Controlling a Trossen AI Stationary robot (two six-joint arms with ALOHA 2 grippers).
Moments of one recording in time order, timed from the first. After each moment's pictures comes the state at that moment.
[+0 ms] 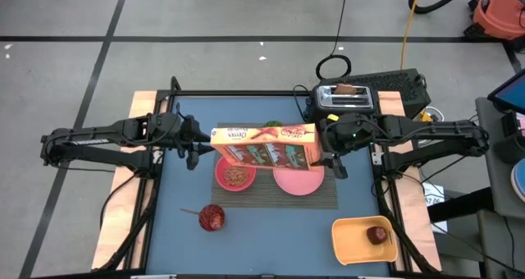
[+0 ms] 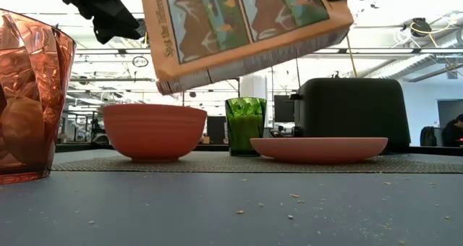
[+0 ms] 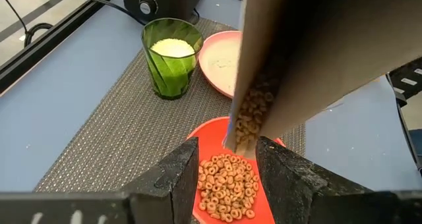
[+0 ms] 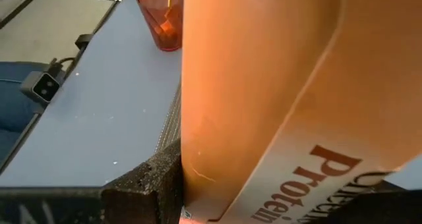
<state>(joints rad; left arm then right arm) 0.12 0.79 0.77 -0.55 0.02 -0.23 -0.03 1.02 0.99 -0.62 -0.18 -0.12</state>
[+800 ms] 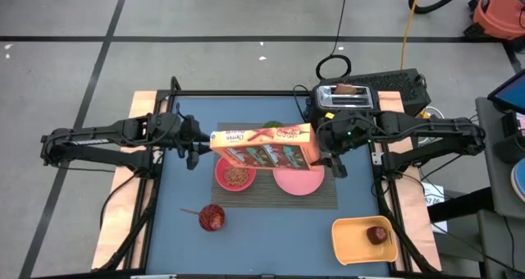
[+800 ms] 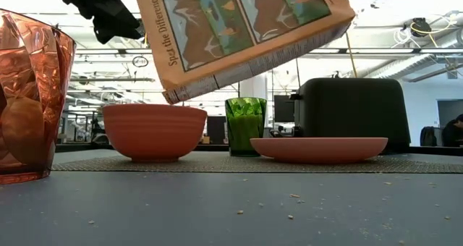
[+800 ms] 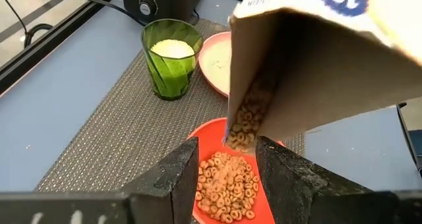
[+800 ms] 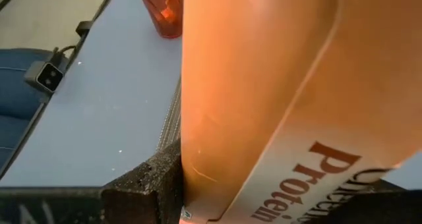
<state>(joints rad) 0.12 0.79 0.77 -0.55 0.02 -0.23 -0.03 1.10 1.11 -0.75 -0.18 -0.12</state>
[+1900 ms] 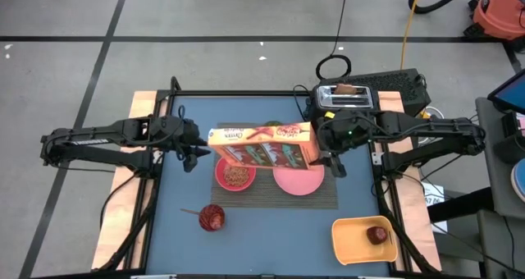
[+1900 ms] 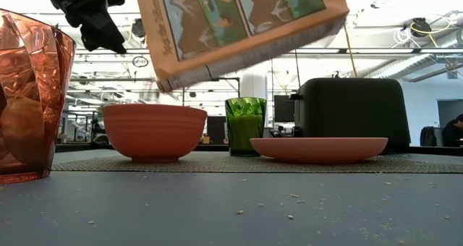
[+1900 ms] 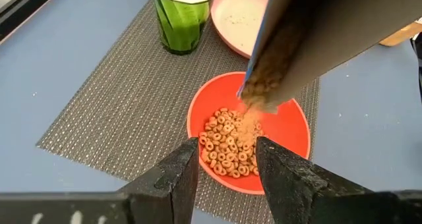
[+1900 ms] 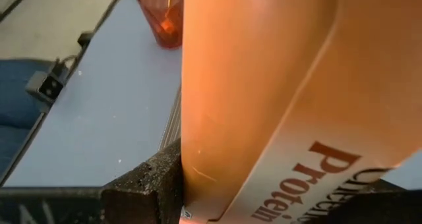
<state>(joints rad) 0.12 0.79 0.77 -0.70 0.02 -0.27 -0.03 1.09 1.11 -0.72 -0.18 -0.12</state>
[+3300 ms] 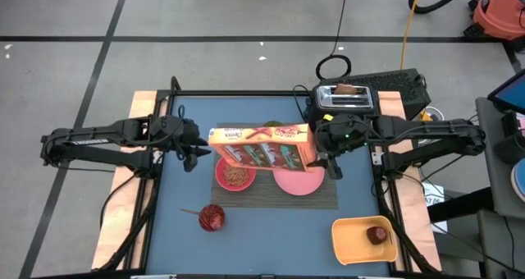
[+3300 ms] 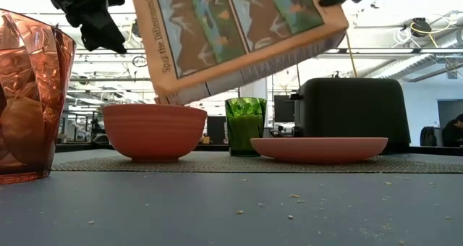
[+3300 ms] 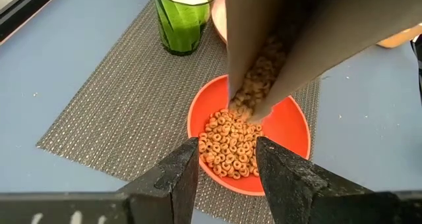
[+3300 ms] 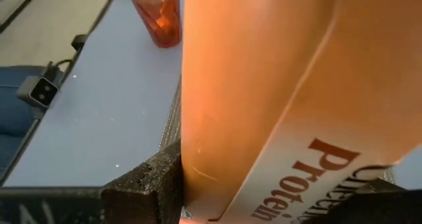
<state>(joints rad) 0.12 0.79 0.77 -0.70 0.02 -0.28 -0.03 1.08 1.01 -0.61 -0.18 -0.07</state>
